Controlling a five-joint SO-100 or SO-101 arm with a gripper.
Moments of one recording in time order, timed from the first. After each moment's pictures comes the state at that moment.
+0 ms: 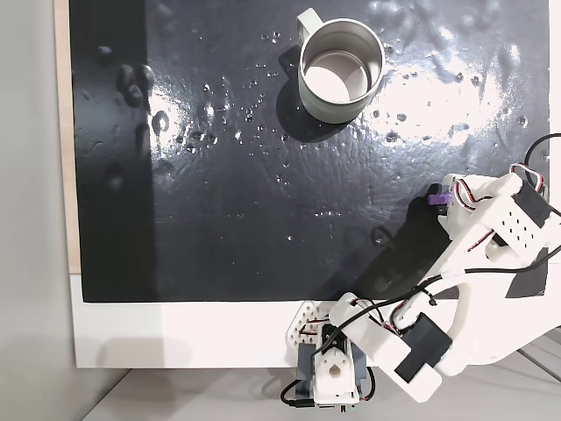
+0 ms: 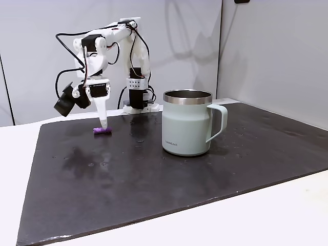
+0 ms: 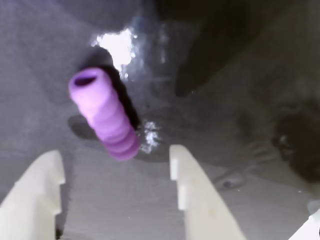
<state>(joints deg) 41.3 80.5 97.3 74.3 -37.5</state>
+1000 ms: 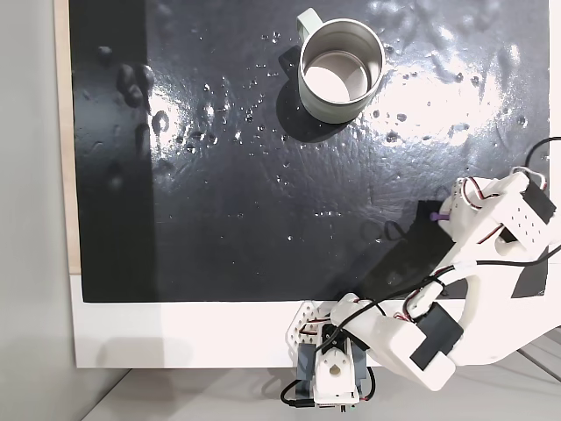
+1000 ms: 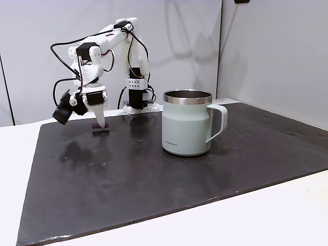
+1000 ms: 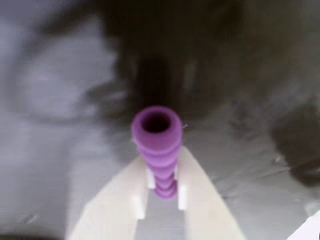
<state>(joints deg) 43.3 75.7 92.3 75.8 -38.4</state>
